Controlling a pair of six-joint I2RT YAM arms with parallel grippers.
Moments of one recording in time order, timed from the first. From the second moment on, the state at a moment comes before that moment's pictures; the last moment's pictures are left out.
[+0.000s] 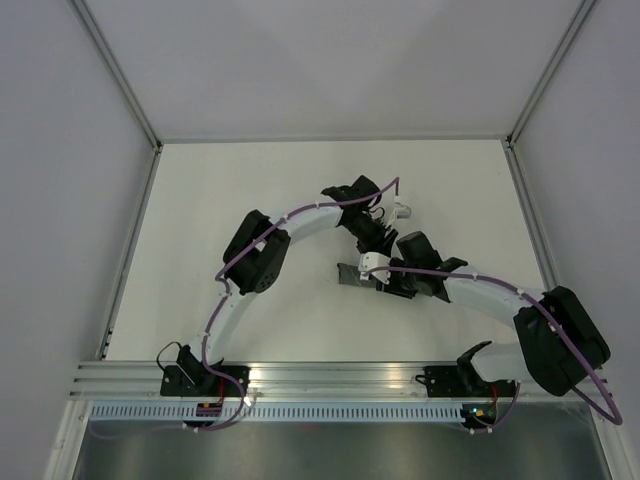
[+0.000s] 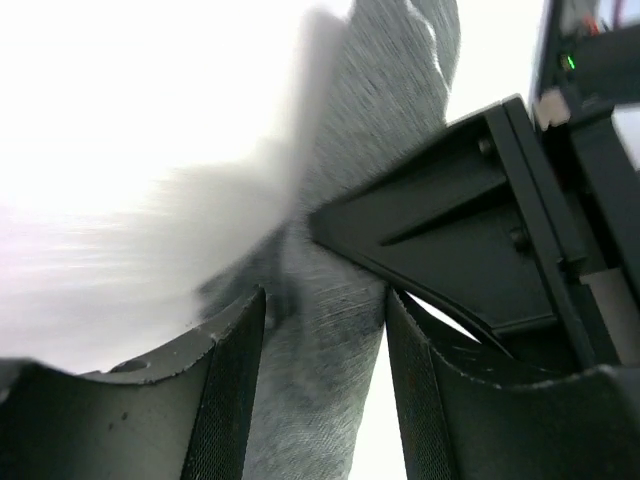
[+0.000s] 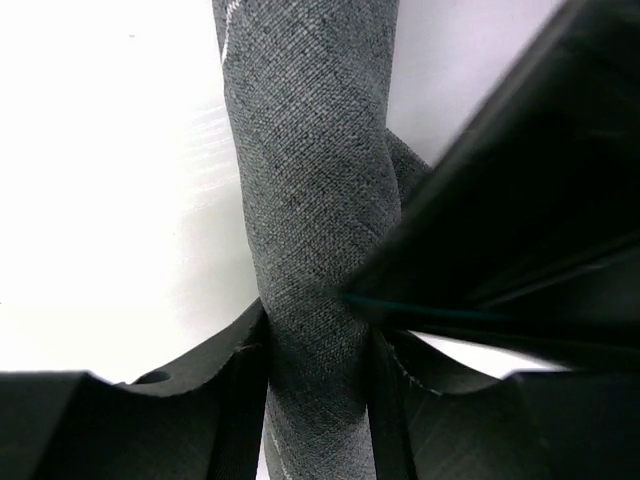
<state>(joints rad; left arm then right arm) -0.76 2.40 1.93 -0.71 0.89 0.20 0.54 1.31 0.56 -0.23 -0.20 -0.85</state>
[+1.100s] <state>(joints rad) -0.68 1.50 0.82 0.04 0.03 -0.37 0.35 1.96 1.27 -0.77 -0.65 -0.64</state>
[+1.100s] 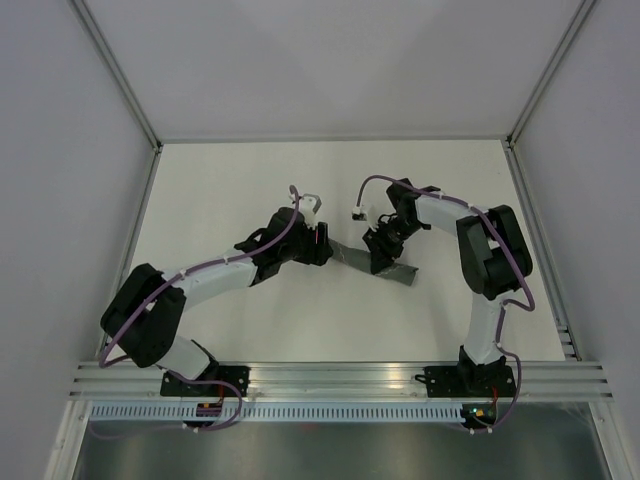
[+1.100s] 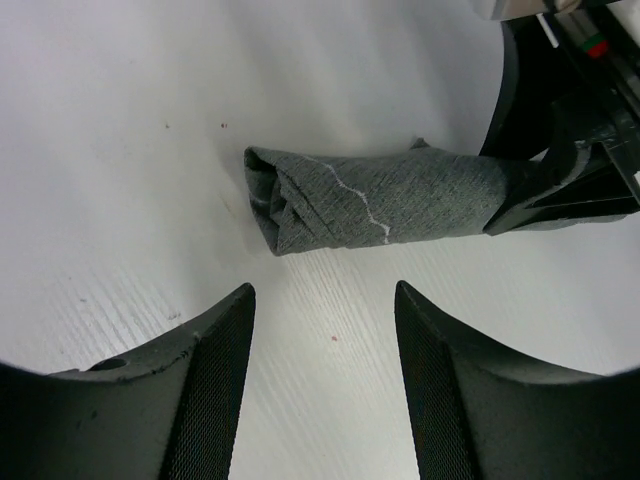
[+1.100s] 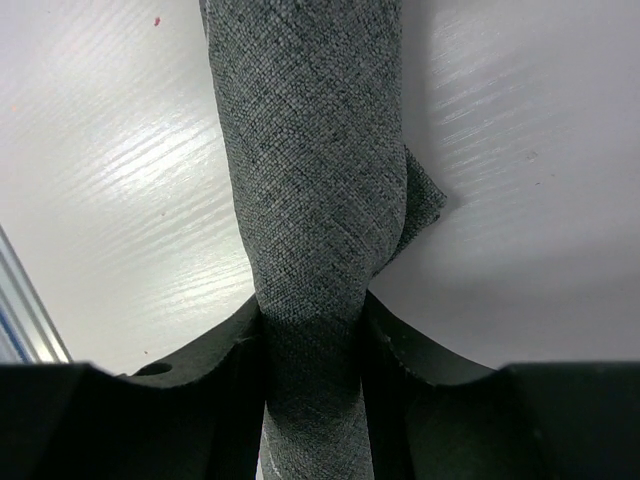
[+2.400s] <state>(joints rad) -0.92 1.76 0.79 0.31 -0.43 -1.21 0.32 2.03 1.27 -0.67 -0.84 -0.35</state>
